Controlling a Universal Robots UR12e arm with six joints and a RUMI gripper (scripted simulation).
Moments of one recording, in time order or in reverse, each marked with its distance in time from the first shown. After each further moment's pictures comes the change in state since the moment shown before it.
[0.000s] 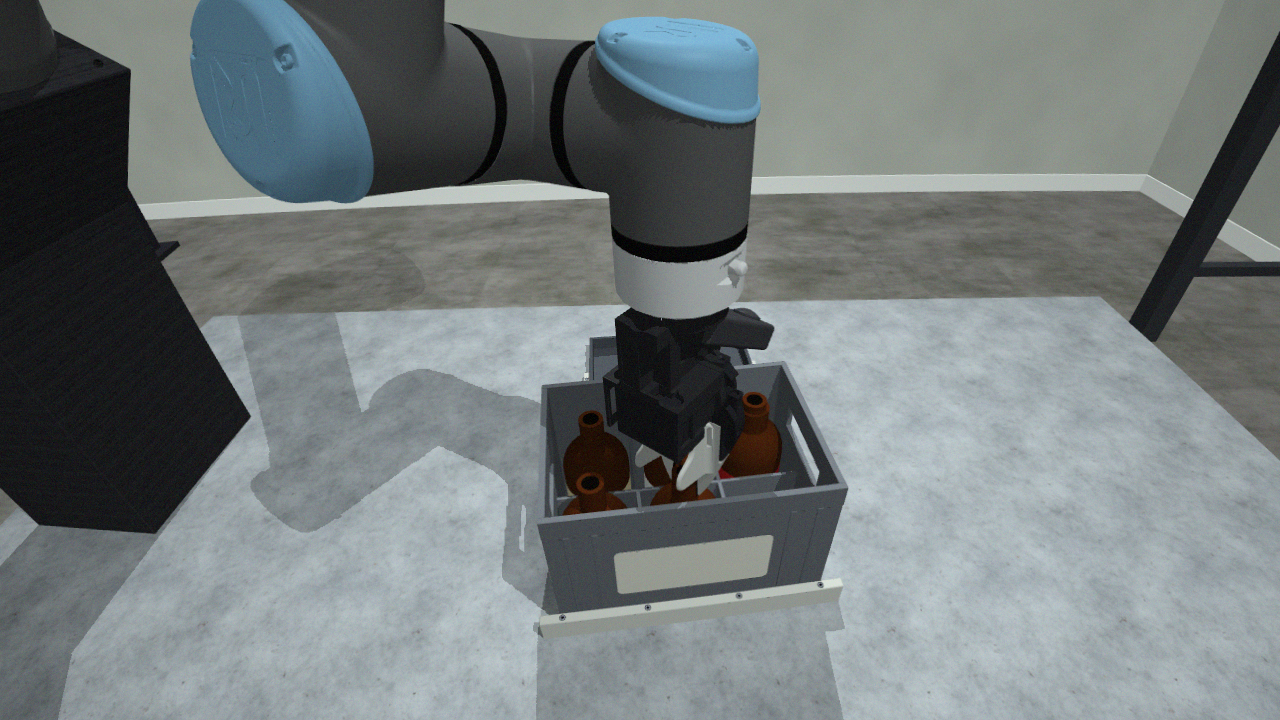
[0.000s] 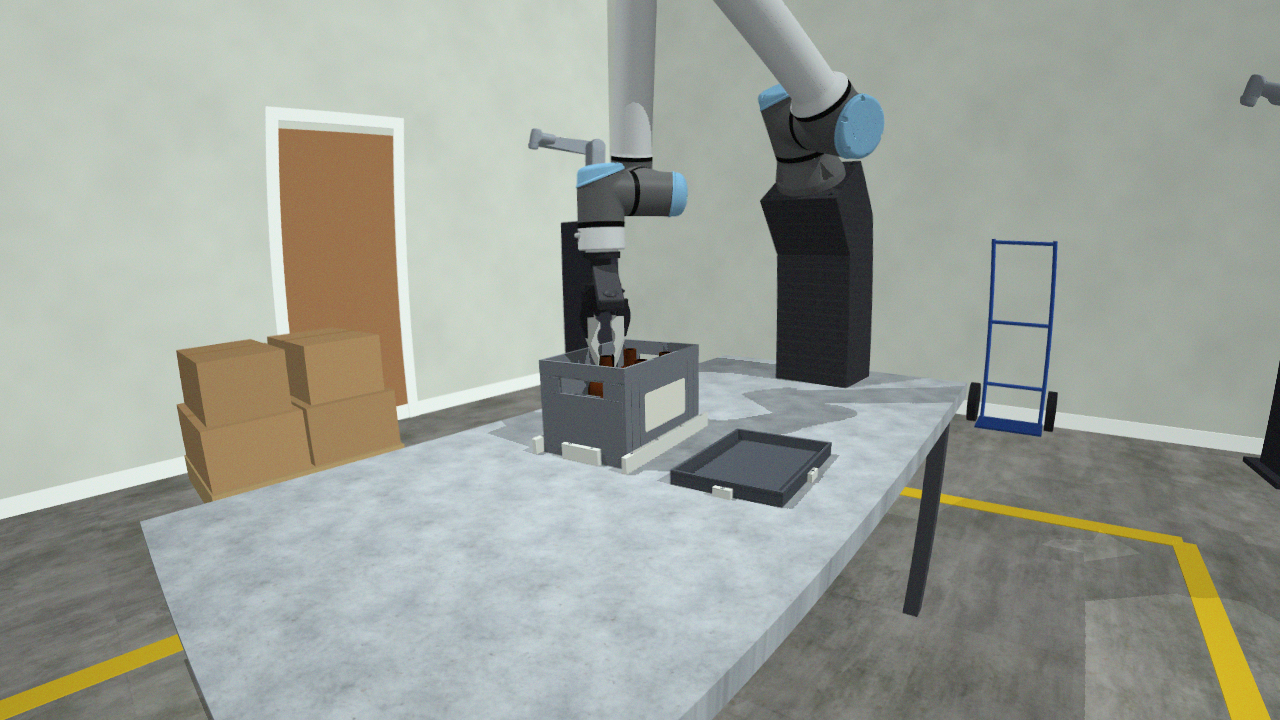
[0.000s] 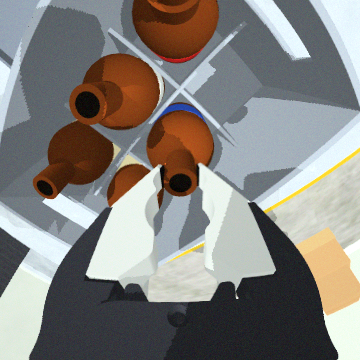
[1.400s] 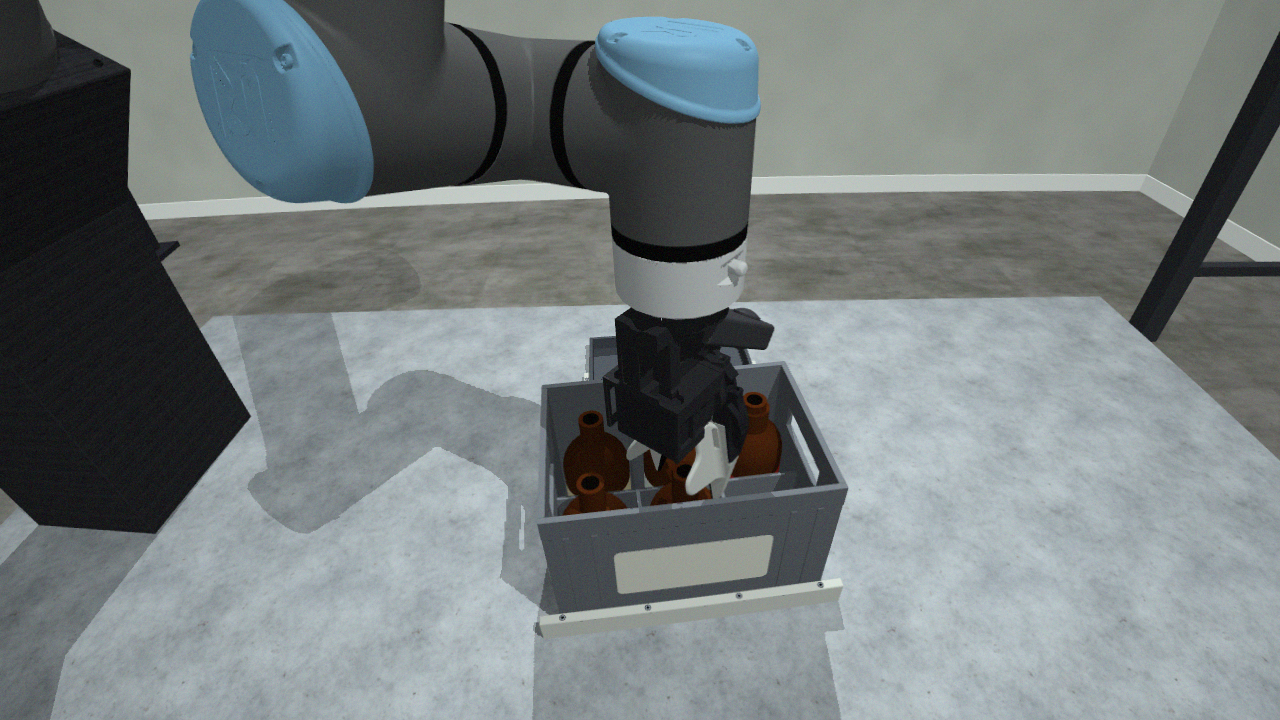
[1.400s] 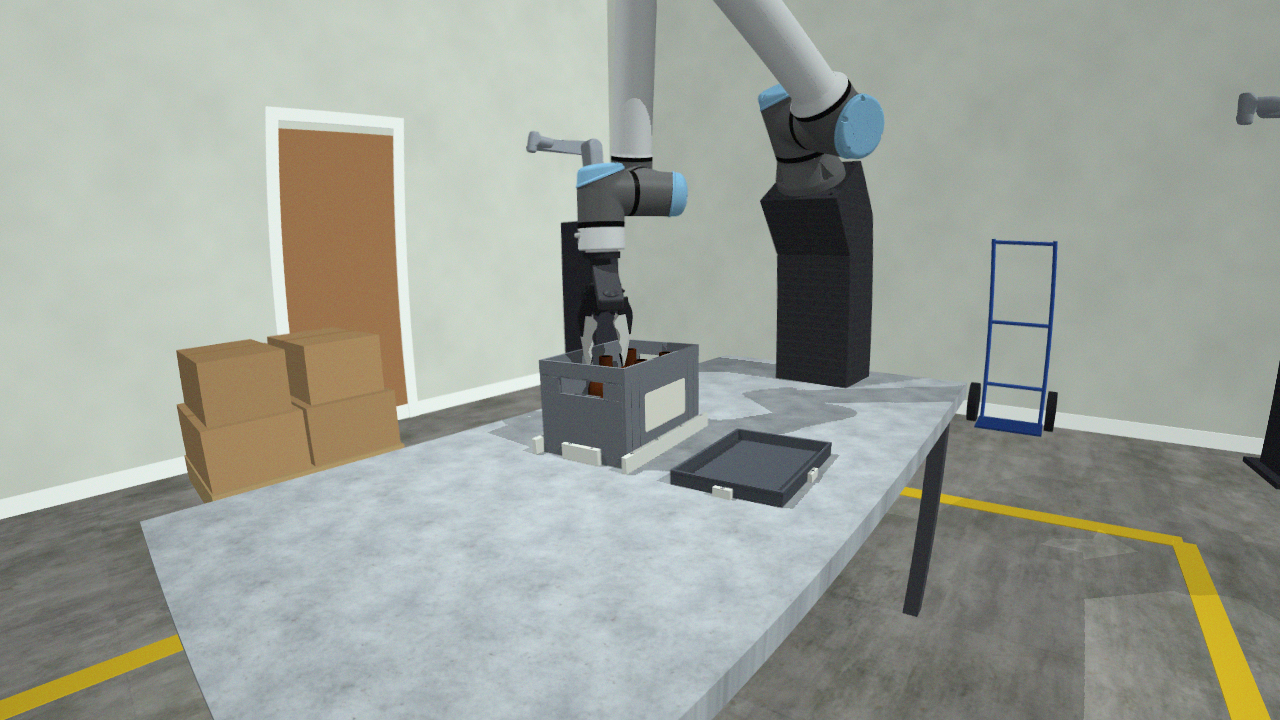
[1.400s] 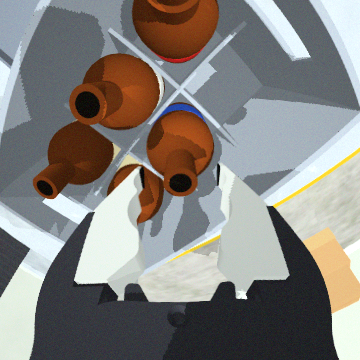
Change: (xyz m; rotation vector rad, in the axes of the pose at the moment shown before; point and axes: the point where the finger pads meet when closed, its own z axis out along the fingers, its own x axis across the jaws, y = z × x) arm 0.000 0.000 0.000 0.000 0.000 0.000
